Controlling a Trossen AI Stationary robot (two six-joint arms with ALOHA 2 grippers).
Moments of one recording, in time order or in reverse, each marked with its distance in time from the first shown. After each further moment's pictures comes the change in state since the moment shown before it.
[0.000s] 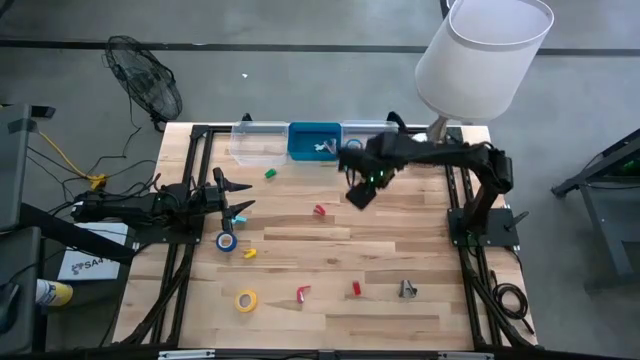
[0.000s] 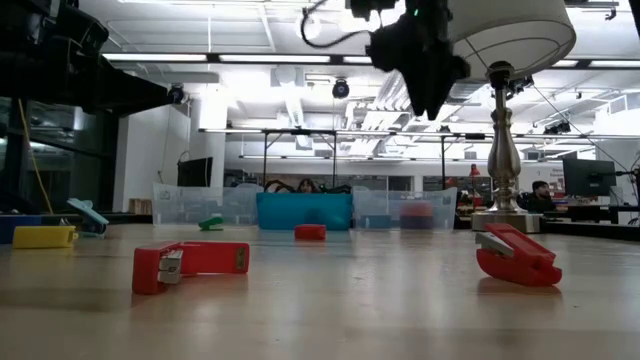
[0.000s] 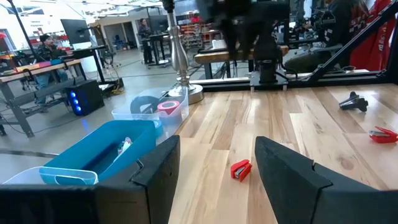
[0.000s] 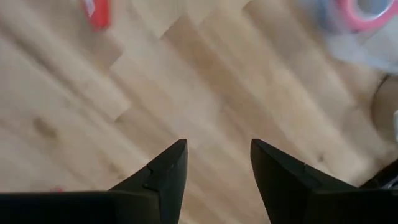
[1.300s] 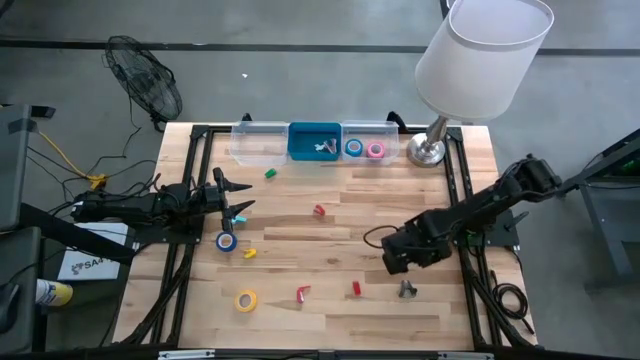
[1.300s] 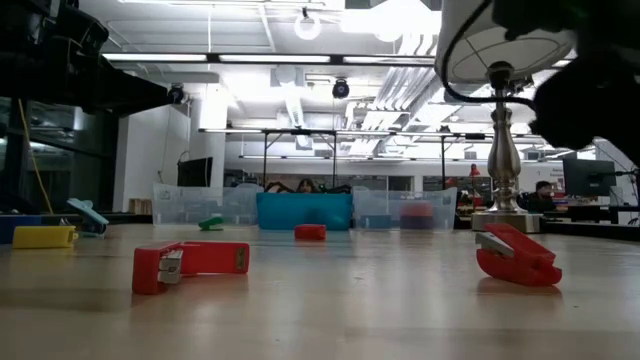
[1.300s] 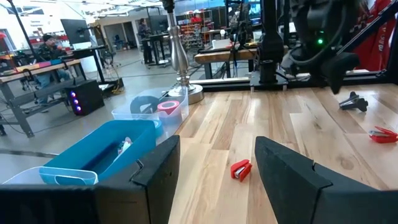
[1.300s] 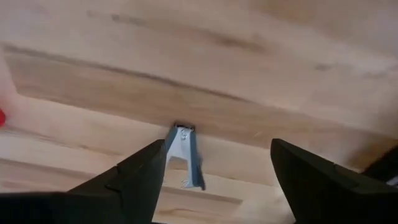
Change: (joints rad) left arm 0.000 0.000 0.000 0.000 0.000 0.000; right arm 0.526 -0.327 -0.886 0.627 -0.435 1.084
